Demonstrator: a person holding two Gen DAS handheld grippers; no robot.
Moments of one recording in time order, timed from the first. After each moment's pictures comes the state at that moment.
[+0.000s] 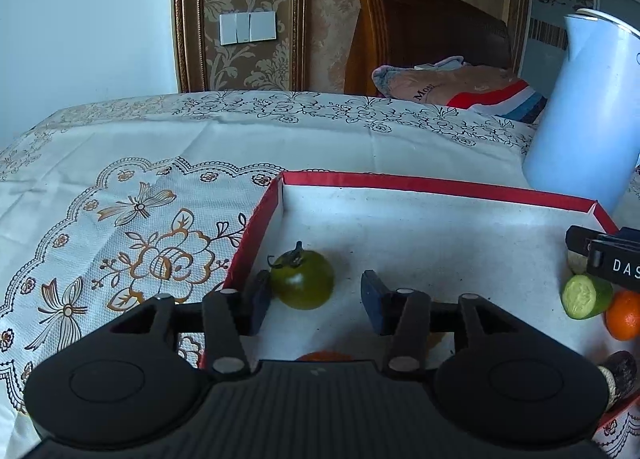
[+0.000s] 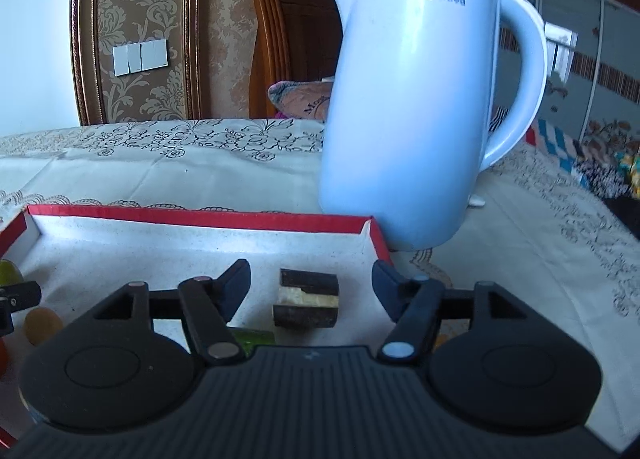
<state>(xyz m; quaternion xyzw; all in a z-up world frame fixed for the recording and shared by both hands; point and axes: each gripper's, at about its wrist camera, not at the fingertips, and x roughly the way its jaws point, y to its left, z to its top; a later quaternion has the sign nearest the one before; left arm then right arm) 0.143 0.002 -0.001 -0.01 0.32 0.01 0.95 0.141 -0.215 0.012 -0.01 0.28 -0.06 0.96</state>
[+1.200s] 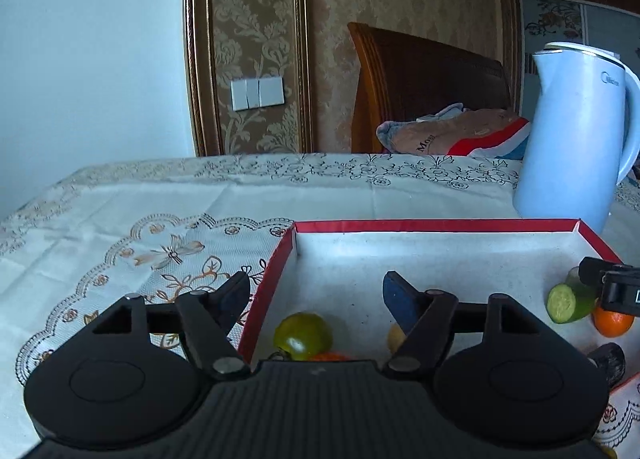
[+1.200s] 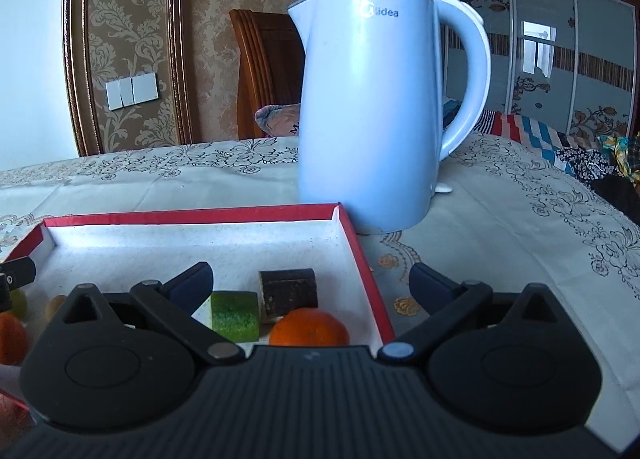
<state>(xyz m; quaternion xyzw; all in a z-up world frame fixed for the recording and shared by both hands) 0.097 -0.008 0.016 0.02 0.23 0.02 0.97 0.092 -0.230 0.014 0.03 0.24 -0.07 0.97</state>
